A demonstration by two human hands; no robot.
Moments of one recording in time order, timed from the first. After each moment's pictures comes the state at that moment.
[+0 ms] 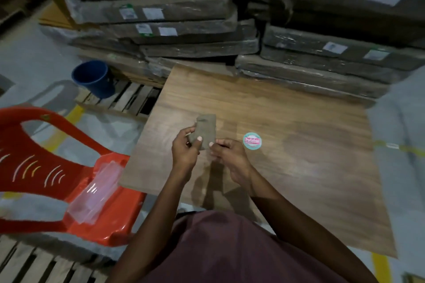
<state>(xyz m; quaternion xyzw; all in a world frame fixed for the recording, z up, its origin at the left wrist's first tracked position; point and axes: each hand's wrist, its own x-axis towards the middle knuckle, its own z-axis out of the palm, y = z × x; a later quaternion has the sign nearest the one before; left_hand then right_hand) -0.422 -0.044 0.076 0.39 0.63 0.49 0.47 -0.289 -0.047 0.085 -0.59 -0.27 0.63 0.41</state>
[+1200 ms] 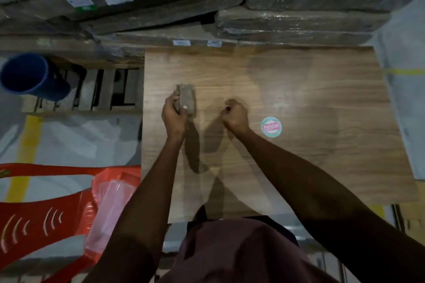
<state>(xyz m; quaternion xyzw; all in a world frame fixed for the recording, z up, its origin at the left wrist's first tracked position) -0.495 0.176 -0.028 0.55 0.65 0.35 0.38 -0.313 0.137 -0.015 -0.83 -0.38 0.35 0.20</state>
